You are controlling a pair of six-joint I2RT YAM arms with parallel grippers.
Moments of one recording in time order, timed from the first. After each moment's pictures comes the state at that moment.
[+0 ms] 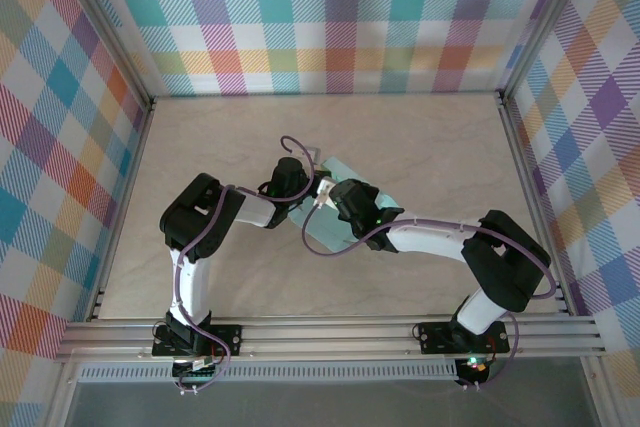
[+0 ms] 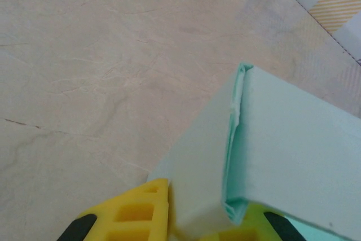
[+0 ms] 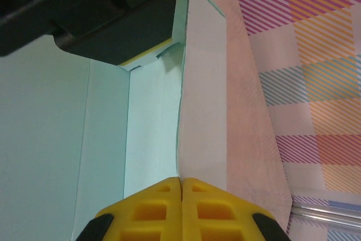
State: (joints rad) left arm -0.56 2.02 0.93 0.69 0.17 -0.41; right arm 0.89 1.60 0.85 0.05 0.64 -0.67
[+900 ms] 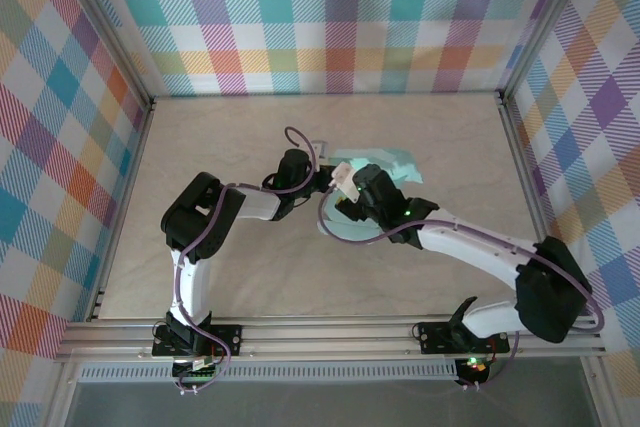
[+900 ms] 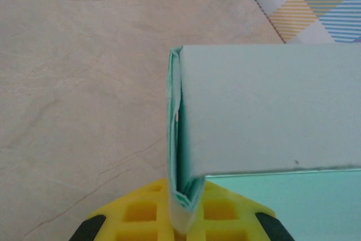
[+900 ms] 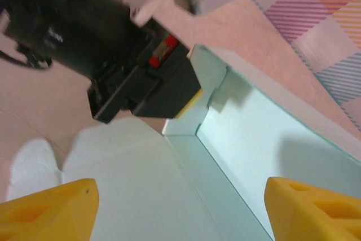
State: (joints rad) left arm -0.57 2.02 1.03 0.59 0.29 -0.55; right arm 0.80 1.34 0.89 -0.18 0.30 -0.33
